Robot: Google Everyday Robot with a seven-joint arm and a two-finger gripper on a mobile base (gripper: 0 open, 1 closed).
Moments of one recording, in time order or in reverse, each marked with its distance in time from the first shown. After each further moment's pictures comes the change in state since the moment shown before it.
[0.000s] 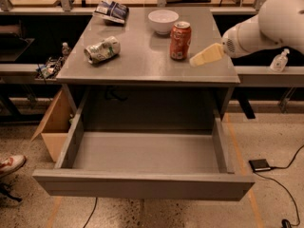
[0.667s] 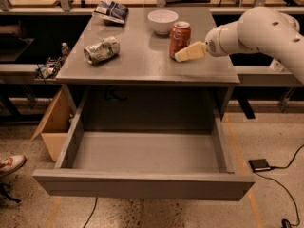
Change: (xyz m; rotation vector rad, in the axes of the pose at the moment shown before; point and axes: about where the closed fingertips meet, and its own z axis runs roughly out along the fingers) arm -0.036 0.016 0.050 -0.022 -0.144 0.011
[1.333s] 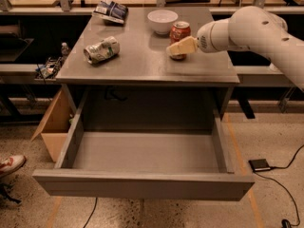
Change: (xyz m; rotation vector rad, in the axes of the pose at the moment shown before) arm -0.026 0.015 0.017 -0.023 -0.075 0.011
